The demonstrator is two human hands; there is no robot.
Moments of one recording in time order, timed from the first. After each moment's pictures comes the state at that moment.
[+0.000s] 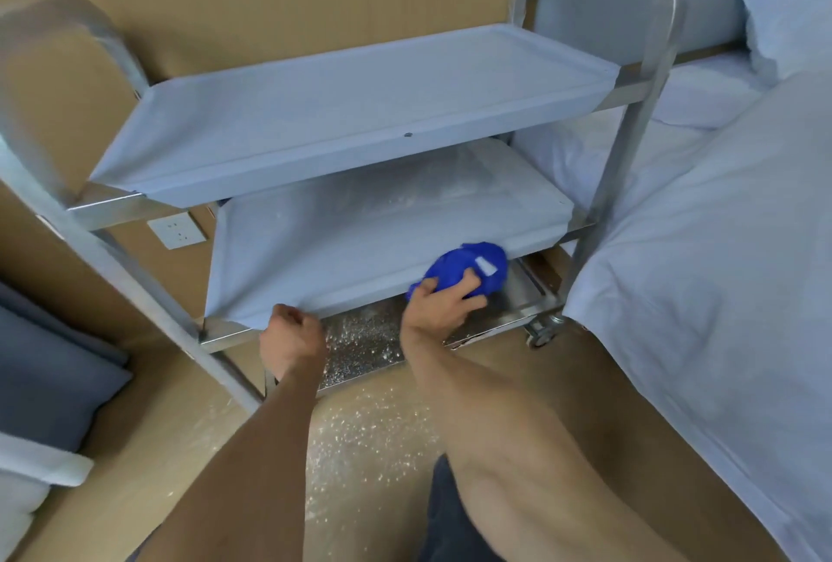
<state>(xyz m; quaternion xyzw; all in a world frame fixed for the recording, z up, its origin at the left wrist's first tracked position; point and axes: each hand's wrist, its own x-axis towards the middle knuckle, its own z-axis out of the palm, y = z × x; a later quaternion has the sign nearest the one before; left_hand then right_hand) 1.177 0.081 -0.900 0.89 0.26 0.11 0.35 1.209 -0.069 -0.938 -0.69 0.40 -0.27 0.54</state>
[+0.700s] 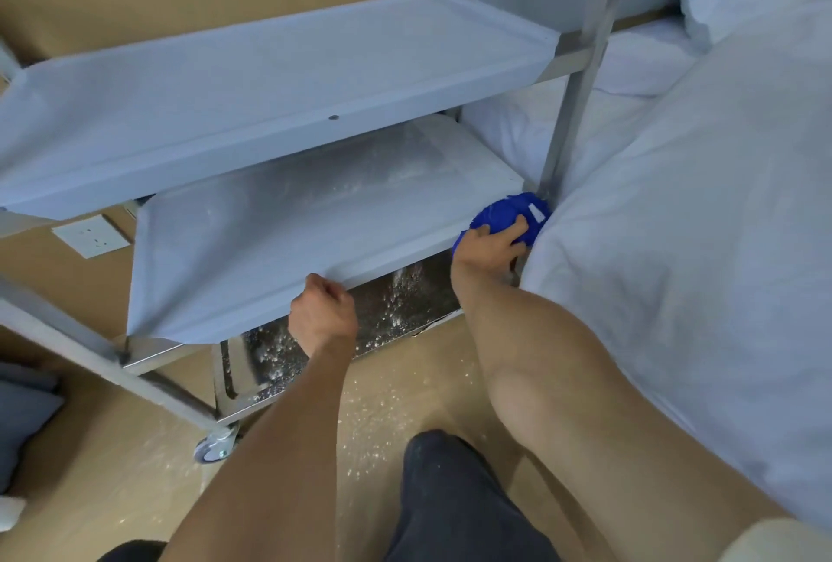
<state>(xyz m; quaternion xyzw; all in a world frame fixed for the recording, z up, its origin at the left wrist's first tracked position) 1.202 -0.020 -0.920 0.93 0.14 0.10 0.31 1.239 -0.220 -0.921 -0.67 0.51 -0.26 0.48</state>
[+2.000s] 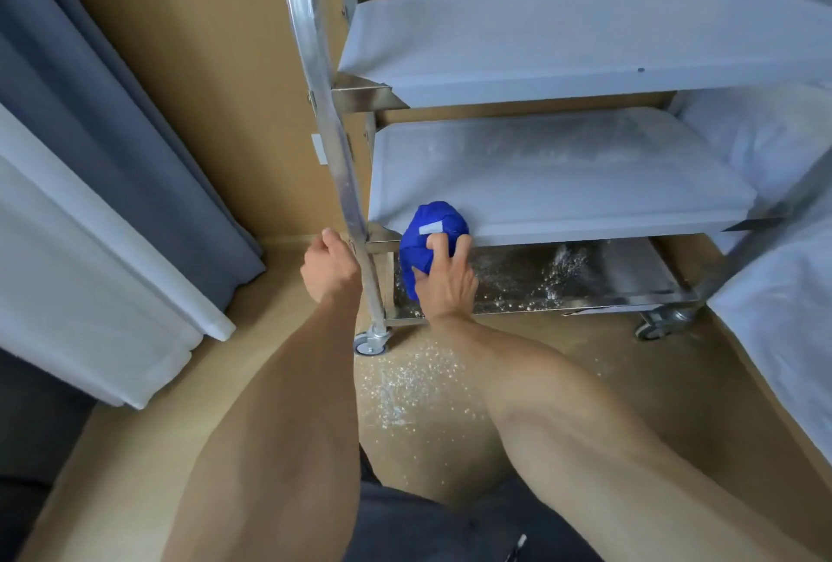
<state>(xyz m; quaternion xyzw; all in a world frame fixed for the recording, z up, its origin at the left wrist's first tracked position) 1.136 0.241 -0.883 0.75 0.39 0.18 0.51 1.145 0.104 -0.945 -0.95 0.01 -0.16 0.28</state>
